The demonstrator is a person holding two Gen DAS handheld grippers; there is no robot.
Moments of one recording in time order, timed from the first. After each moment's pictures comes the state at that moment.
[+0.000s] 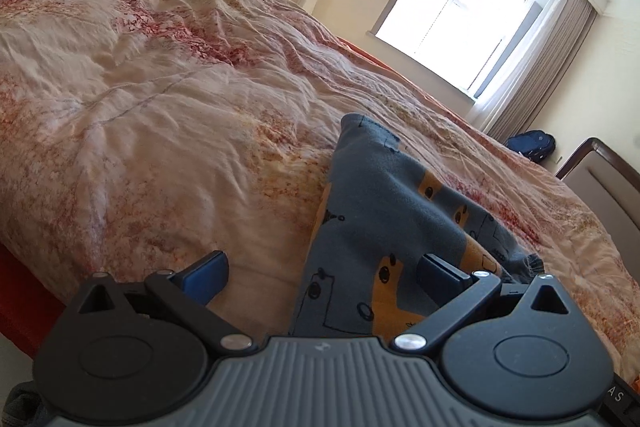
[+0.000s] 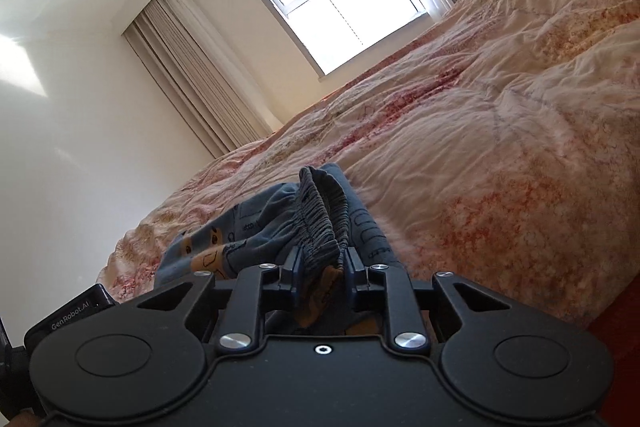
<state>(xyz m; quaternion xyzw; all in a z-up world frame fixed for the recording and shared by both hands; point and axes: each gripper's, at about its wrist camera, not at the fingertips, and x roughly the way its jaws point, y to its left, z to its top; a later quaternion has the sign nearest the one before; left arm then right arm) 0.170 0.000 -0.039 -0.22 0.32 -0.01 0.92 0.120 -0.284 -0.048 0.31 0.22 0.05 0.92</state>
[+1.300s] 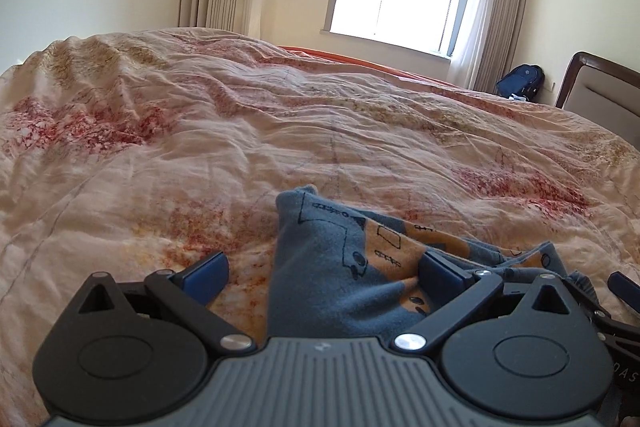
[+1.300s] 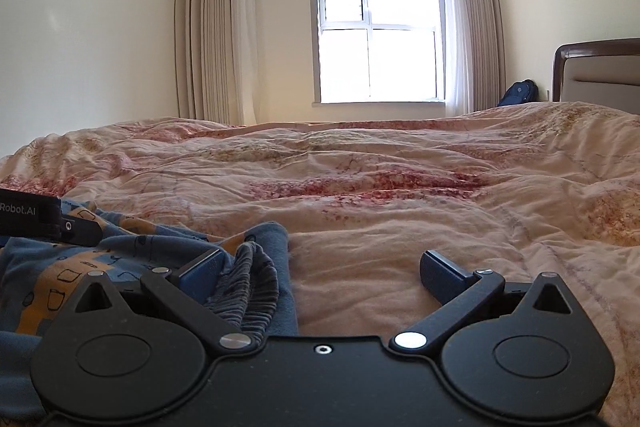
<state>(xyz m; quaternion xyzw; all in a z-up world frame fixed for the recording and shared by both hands) 0.273 -0.037 -0.043 -0.06 0.30 -0.05 0.95 0.221 -0.267 -0.065 0.03 0.17 0.01 0.98</state>
